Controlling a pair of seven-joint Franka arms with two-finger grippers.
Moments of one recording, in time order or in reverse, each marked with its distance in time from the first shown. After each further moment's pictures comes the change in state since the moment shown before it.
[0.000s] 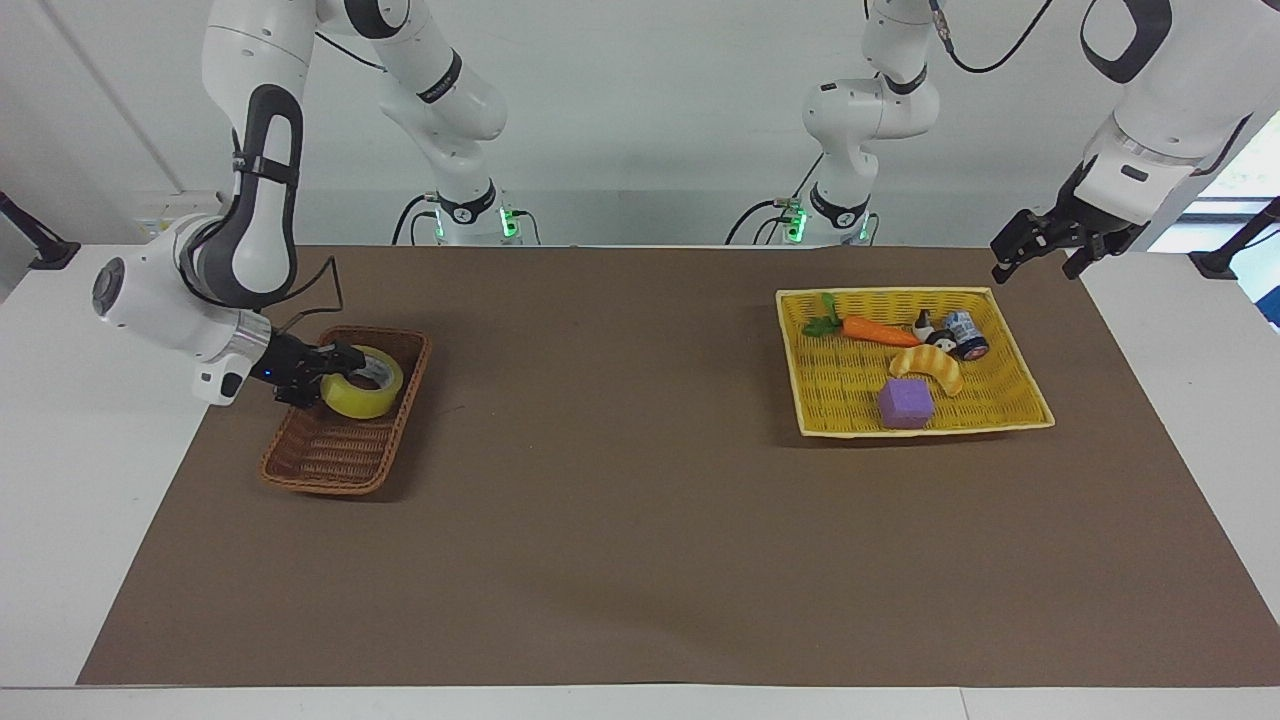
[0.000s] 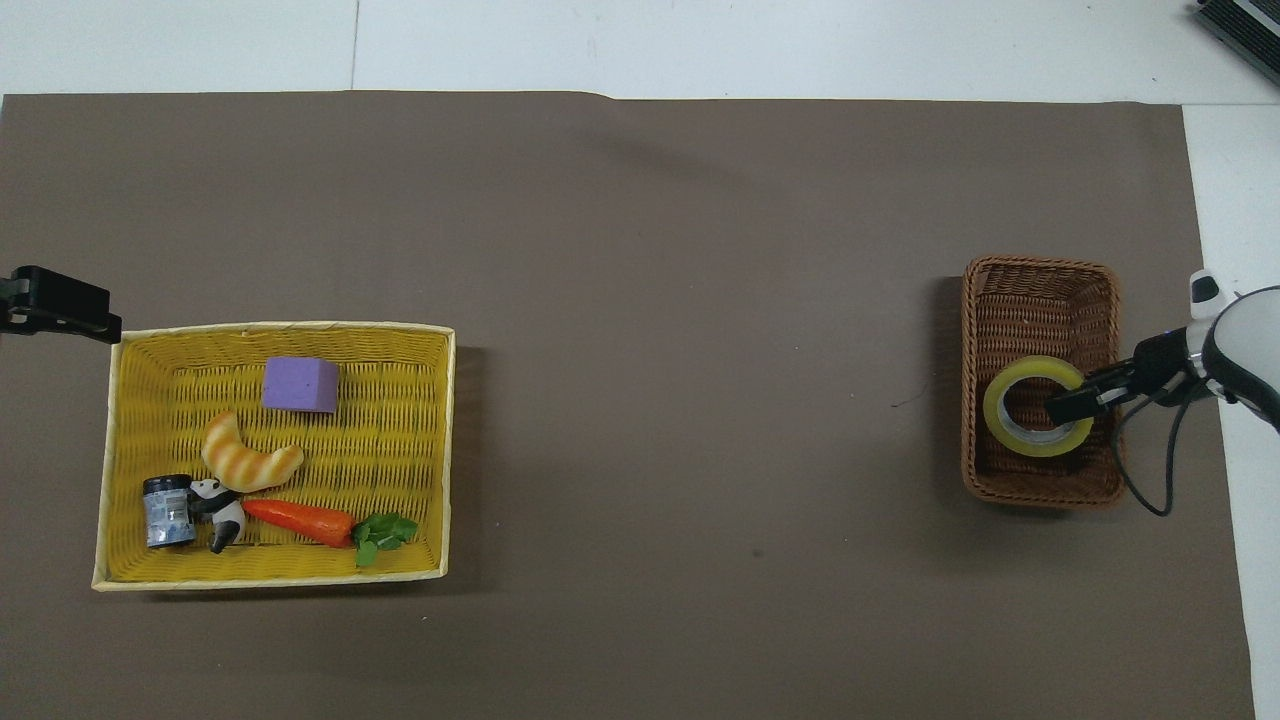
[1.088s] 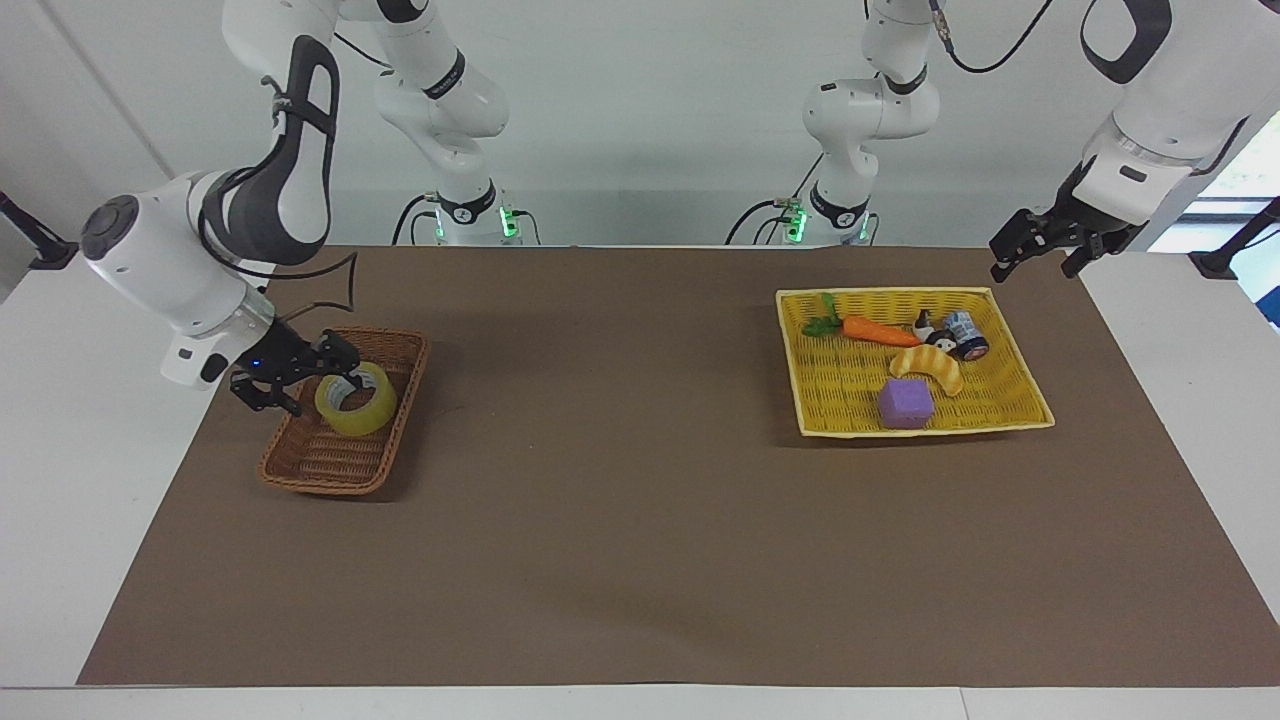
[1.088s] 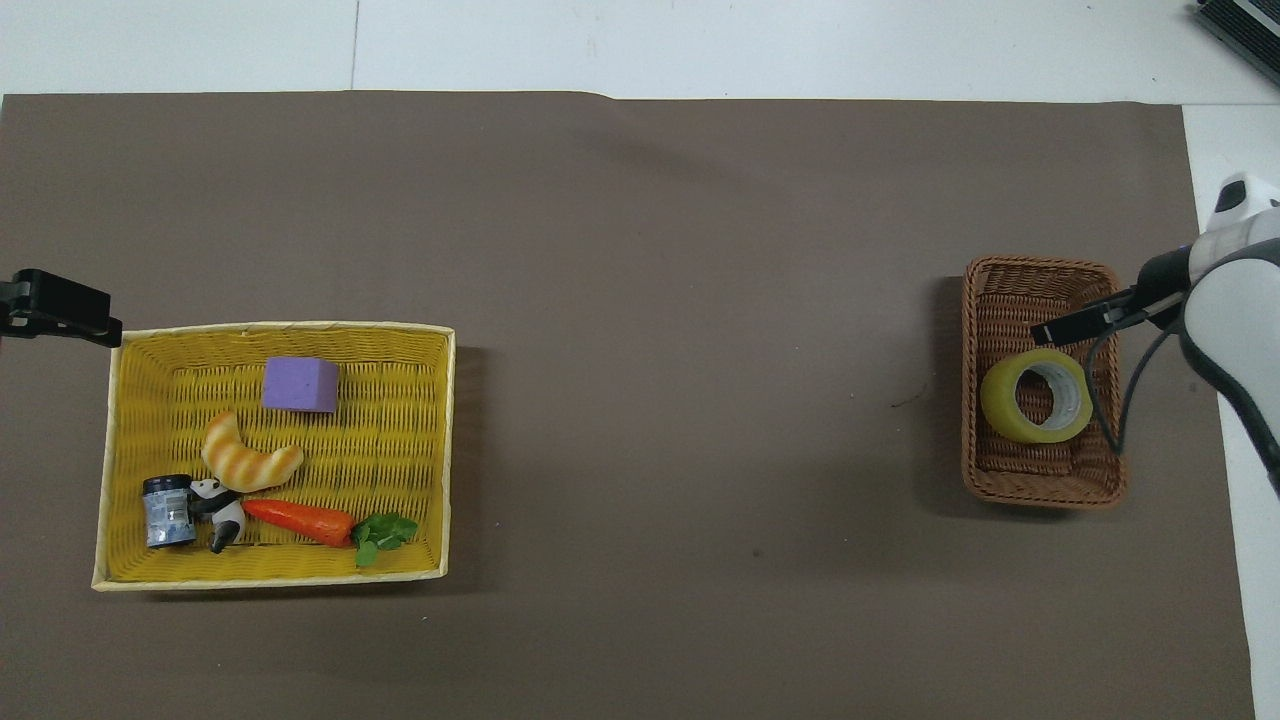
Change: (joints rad) left arm 0.000 0.000 0.000 0.000 0.000 -0.011 0.000; right arm 0.185 -0.094 0.009 0.138 -0.188 0.052 0.420
